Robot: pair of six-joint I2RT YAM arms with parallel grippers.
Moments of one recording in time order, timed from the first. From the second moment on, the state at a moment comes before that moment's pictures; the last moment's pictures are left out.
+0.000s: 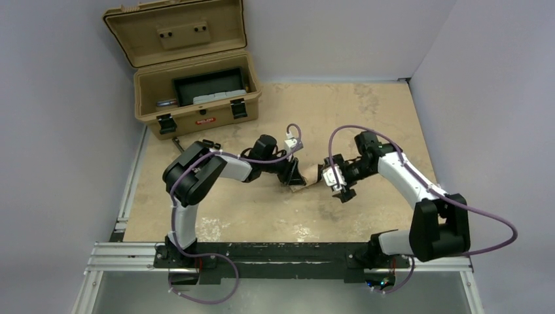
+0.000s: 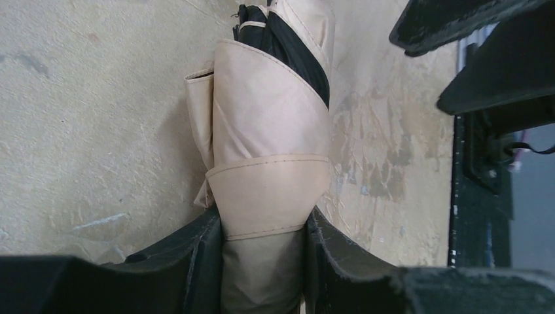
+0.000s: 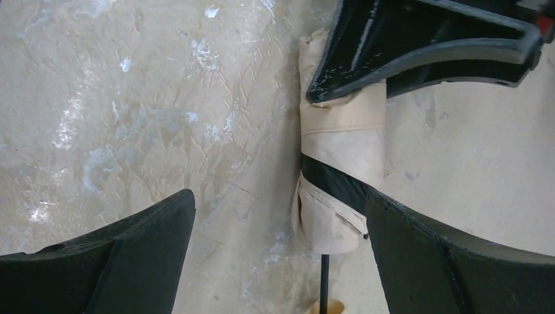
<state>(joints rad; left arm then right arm) -0.71 1.99 0.91 0.45 0.68 -0.16 0.20 1.34 0.90 -0.95 -0.80 -1.82</state>
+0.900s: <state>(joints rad) -0.65 2.19 1.15 0.19 1.07 -0.40 0.48 1.44 0.71 -0.38 -0.46 -1.54</state>
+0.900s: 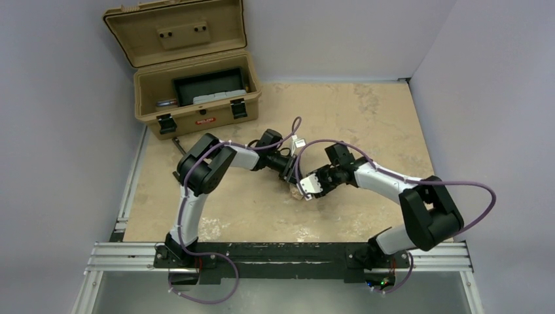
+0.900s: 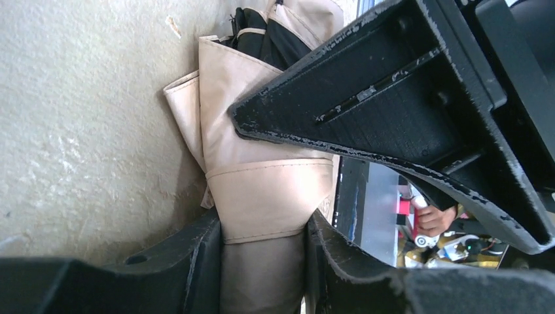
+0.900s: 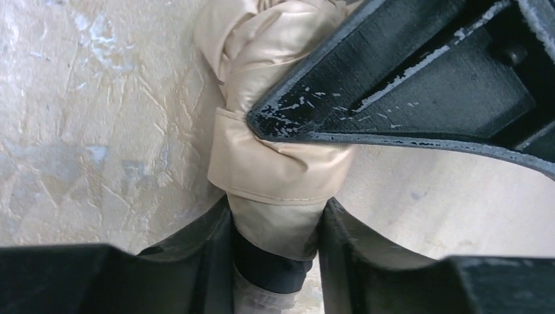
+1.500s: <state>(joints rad) -0.62 1.90 0.89 0.29 0.76 -0.51 0.52 1.63 0.92 -0.54 -0.50 -1.36</state>
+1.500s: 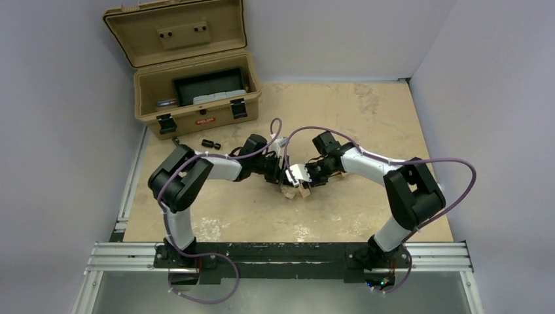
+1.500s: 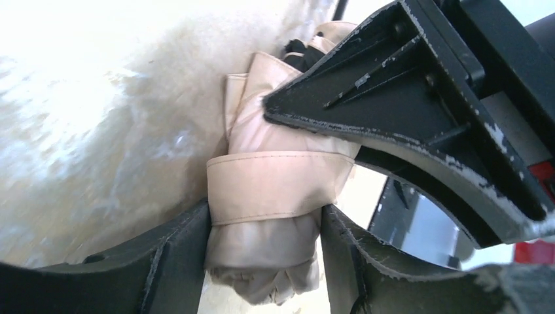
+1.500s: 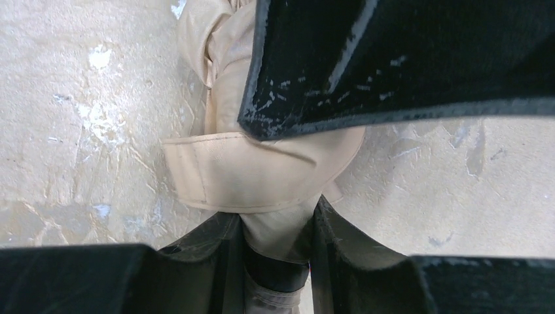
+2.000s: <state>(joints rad) -0.62 1.45 0.50 0.40 0.45 -0.29 0.48 1.79 1.07 -0.68 -0.62 -1.28</state>
